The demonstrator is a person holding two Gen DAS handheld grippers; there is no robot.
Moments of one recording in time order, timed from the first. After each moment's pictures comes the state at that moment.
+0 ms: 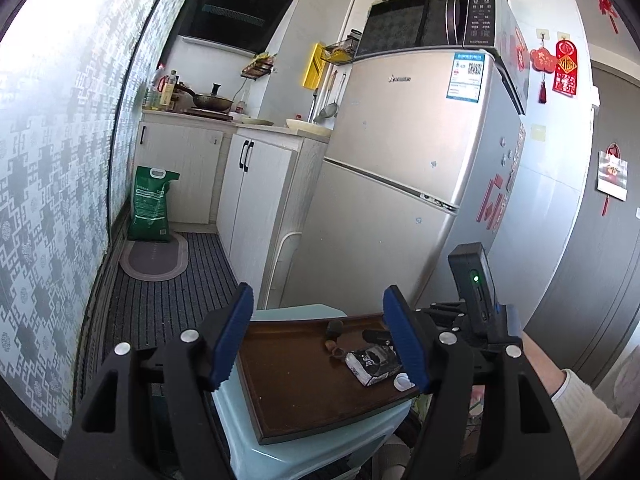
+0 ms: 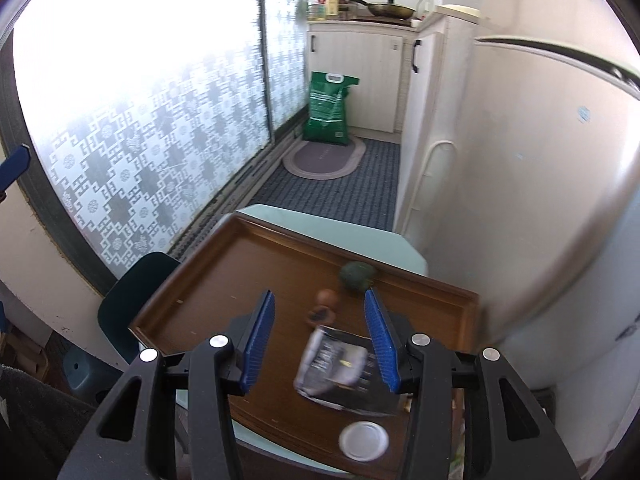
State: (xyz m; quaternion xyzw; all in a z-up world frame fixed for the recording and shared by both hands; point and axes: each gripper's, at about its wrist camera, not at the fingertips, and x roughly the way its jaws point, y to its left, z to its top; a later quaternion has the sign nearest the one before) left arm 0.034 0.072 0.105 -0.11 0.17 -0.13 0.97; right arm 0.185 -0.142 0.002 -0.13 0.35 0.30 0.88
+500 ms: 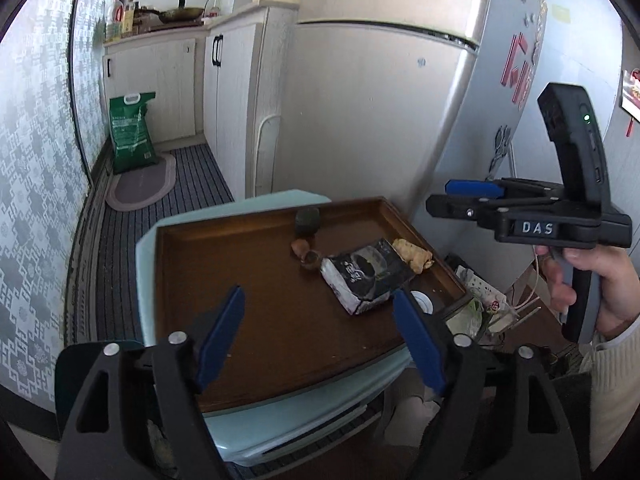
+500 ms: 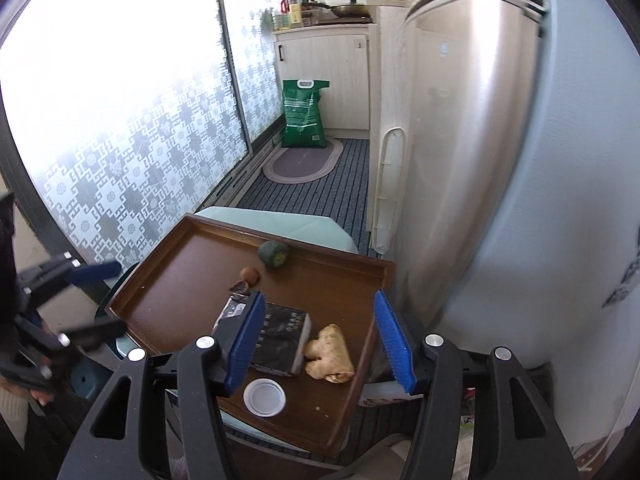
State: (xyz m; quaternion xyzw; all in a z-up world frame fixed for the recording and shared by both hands) left arm 0.109 -0.015 0.016 -0.04 0.36 -0.13 0.92; right arm 0.199 -0.229 0.008 -0.07 0.35 0.29 0.89
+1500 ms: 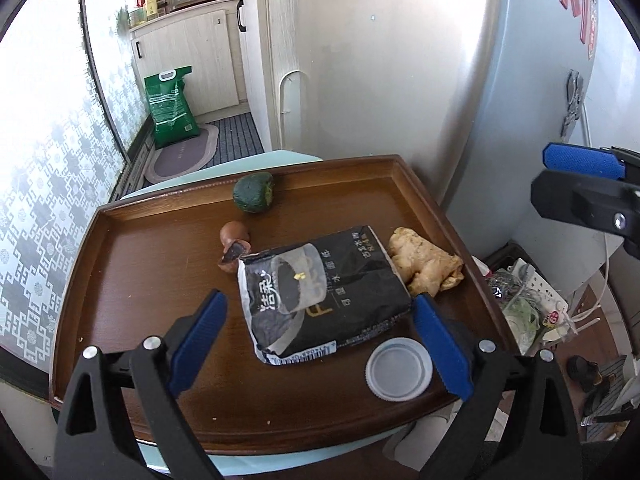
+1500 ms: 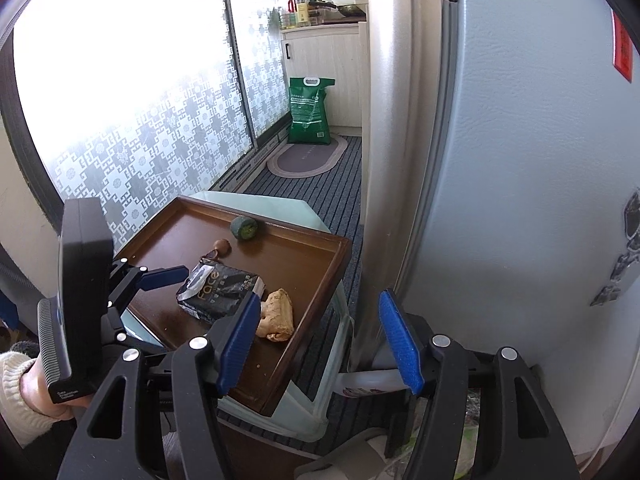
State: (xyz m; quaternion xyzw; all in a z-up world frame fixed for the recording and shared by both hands) left arm 0.171 -0.110 -0.034 0.01 0.41 0.00 0.91; right arm 0.202 -0.277 -0.002 -0.09 0.35 0.32 0.88
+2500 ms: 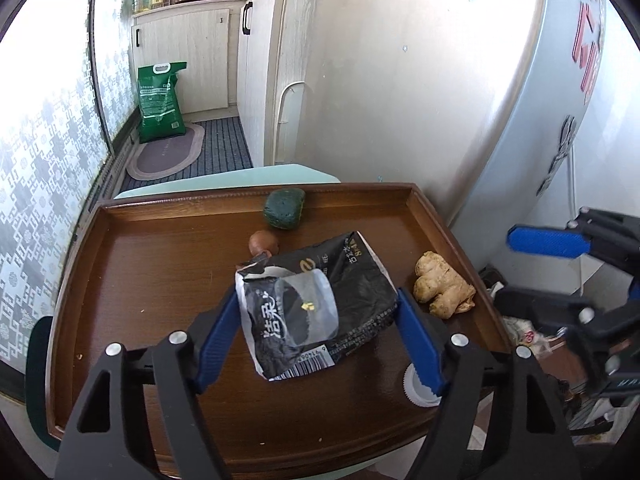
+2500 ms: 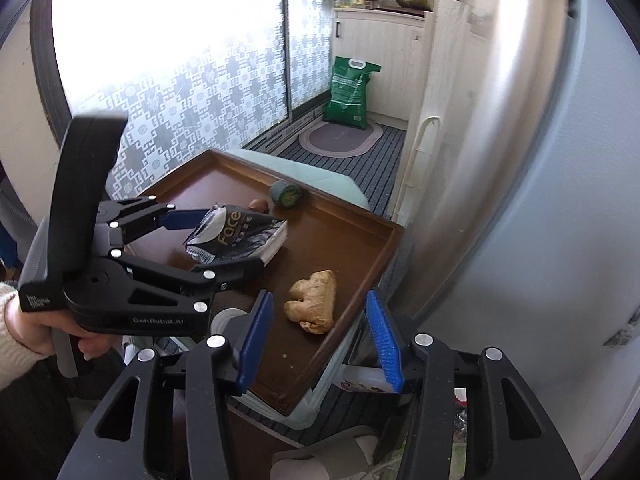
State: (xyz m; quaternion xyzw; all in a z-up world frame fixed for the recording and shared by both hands) left arm 0.175 -0.065 -0.028 -0.06 0.39 -0.04 0.92; right arm 0.188 -0.232 -0.027 -0.18 0.36 0.37 0.84
